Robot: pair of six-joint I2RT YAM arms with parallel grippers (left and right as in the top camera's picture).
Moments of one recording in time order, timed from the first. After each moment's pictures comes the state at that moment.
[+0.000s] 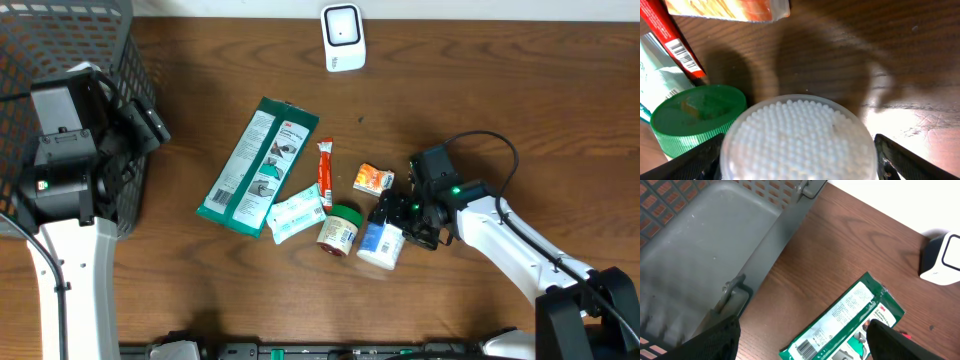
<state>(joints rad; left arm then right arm) 0.17 1.25 1.38 -0.92 -0.03 -0.33 0.37 1.53 0.81 -0.62 -0.34 0.78</state>
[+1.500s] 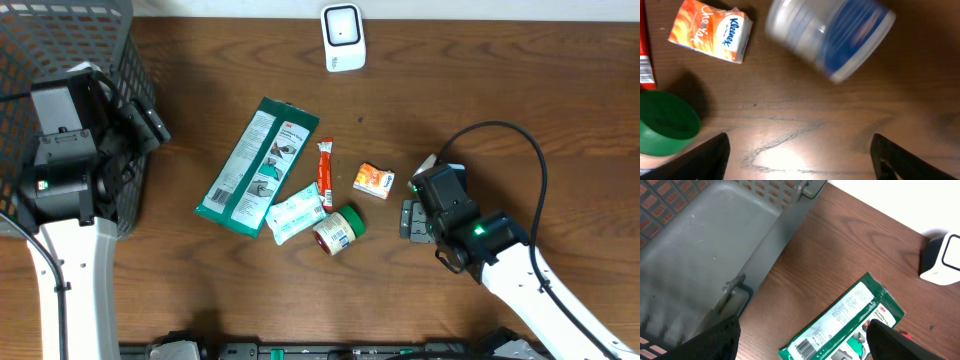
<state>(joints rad) 0.17 1.25 1.38 -0.92 -0.03 -0.33 0.50 1.20 0.80 -0.79 0.23 0.56</state>
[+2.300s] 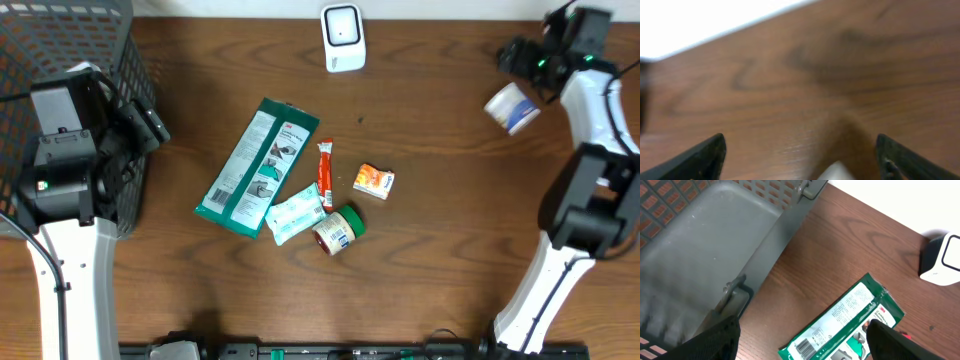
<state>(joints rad) 0.17 1.25 1.38 -0.92 -0.03 -0.33 -0.26 2.30 1.89 -0.49 -0.30 0.16</state>
